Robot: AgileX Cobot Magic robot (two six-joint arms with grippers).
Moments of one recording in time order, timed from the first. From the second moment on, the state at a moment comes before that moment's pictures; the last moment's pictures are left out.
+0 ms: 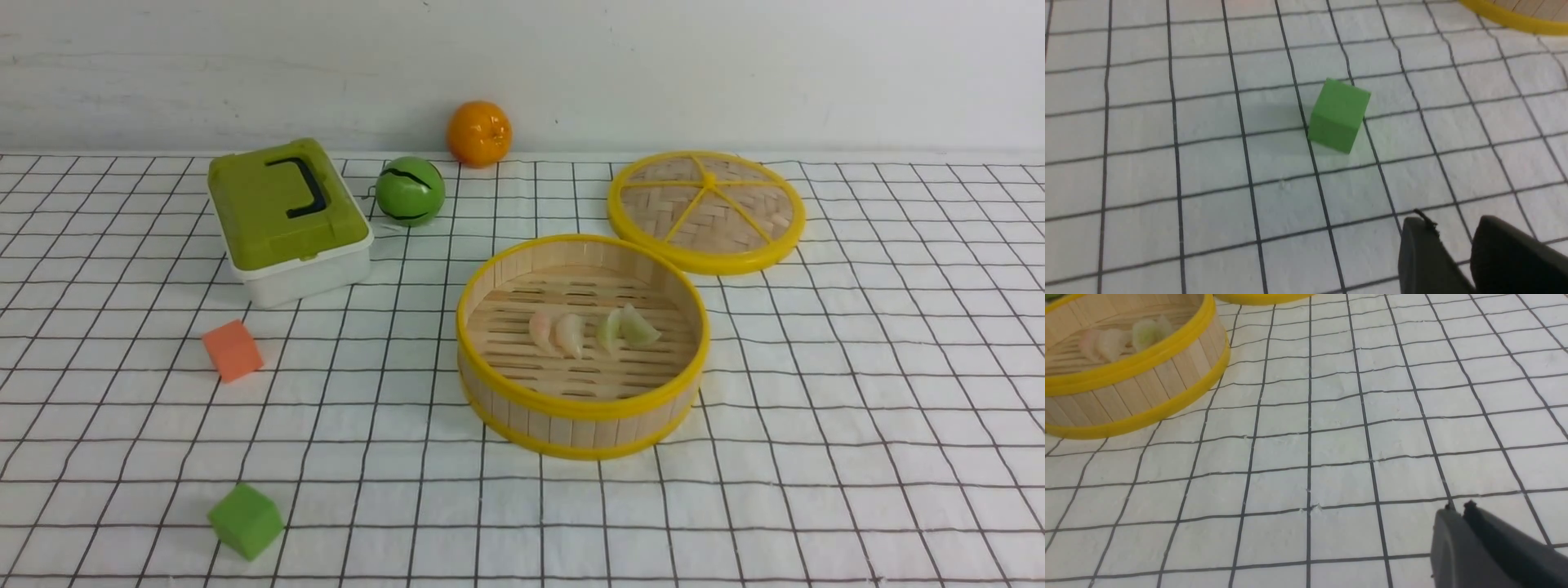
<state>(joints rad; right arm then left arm) 0.02 0.03 0.02 0.11 0.38 0.11 -0.55 0.35 -0.23 0.39 0.53 -0.60</state>
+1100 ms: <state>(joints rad) 0.02 0.03 0.02 0.11 0.38 0.12 -0.18 -0.01 0.03 -0.06 0.38 -0.07</state>
